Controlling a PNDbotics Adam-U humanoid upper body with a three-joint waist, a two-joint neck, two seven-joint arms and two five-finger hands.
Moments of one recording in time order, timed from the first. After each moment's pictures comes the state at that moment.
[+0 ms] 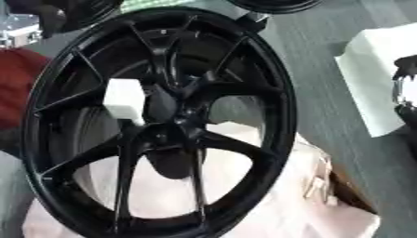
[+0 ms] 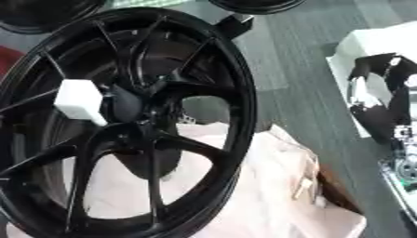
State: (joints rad) left arm -1.16 0.87 -0.49 -1.83 -0.19 0.19 -0.82; right arm 0.10 -0.55 -0.18 -1.98 0.05 -0.22 -0.42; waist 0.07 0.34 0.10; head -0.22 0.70
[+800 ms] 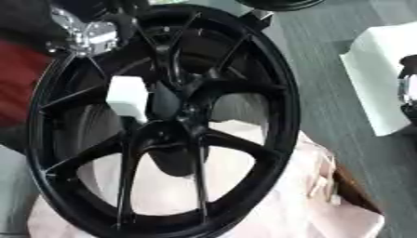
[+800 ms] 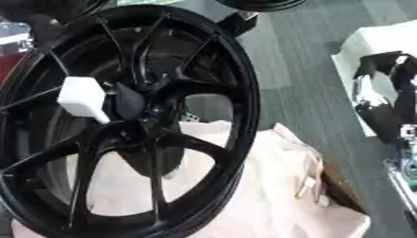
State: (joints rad) left arm -1.24 0.81 -0.58 -1.93 -0.18 0.32 -0.82; right arm 0.09 -0.56 -0.18 -1.98 0.04 -0.21 -0.41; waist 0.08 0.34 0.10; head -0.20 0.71
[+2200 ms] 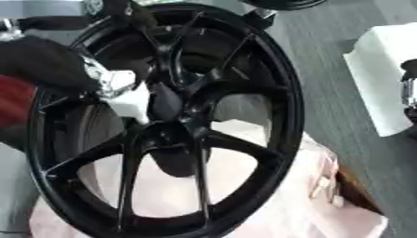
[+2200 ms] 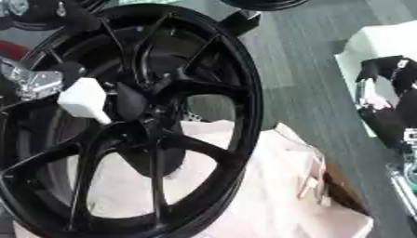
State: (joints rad) left arm -1.17 0.83 -0.63 -1.94 -0.30 0.40 -0.81; right arm 0.08 -0.54 -0.17 -1.98 0.04 -0.19 -0.39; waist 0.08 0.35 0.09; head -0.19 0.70
